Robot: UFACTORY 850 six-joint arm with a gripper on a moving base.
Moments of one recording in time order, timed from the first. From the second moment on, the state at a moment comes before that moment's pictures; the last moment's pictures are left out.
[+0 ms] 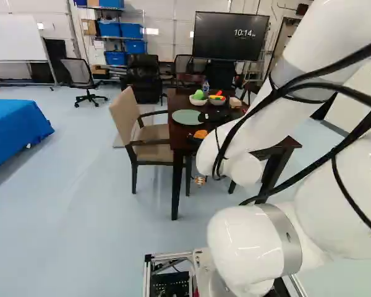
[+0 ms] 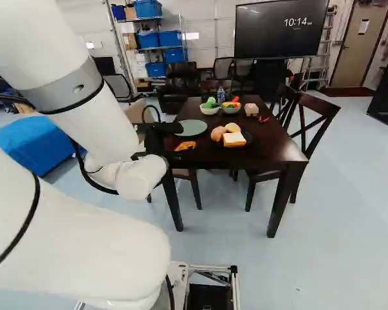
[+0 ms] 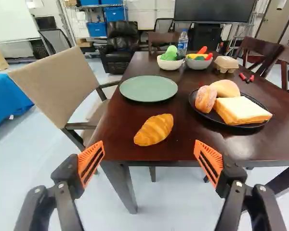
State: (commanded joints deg) arm 0.0 16.5 -4.9 0.0 50.0 0.0
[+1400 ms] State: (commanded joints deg) arm 0.0 16.9 -14.1 0.9 34.8 0.0
